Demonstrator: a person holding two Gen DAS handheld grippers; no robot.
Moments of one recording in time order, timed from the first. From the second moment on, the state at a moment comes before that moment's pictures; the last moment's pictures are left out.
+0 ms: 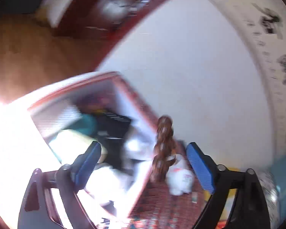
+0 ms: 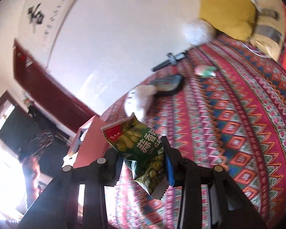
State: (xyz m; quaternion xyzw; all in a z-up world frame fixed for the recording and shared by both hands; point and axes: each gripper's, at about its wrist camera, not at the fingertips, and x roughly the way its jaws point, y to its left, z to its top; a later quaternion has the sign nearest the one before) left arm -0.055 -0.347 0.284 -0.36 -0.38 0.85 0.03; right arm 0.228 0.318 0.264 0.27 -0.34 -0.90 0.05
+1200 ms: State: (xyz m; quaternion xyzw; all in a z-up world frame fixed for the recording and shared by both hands) left arm 0.029 -0.459 0.204 -0.30 -0.44 0.83 -0.16; right arm 0.010 0.043 0.315 0.30 -0.20 -0.91 0.20
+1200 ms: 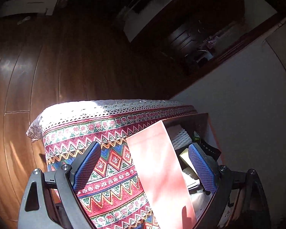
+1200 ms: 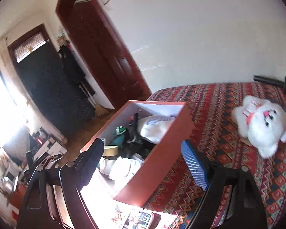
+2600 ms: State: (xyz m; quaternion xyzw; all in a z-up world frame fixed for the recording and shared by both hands) left arm -0.060 -0.052 0.178 -0.47 -0.08 0.88 0.09; right arm -0.116 0.475 0.129 0.49 -0.03 -0.86 -0.13
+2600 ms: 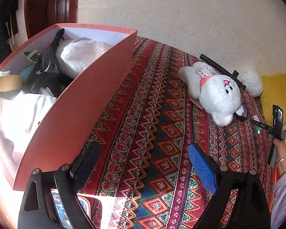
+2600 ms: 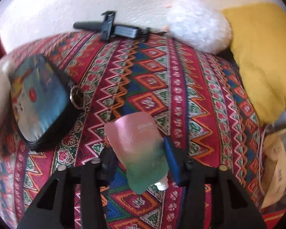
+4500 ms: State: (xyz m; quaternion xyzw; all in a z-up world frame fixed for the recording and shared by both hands) left arm -0.200 0.396 0.229 -0.29 0.37 0.83 0.31; right arm 0.137 0.508 0.182 0.00 -0.61 -0.79 0.05
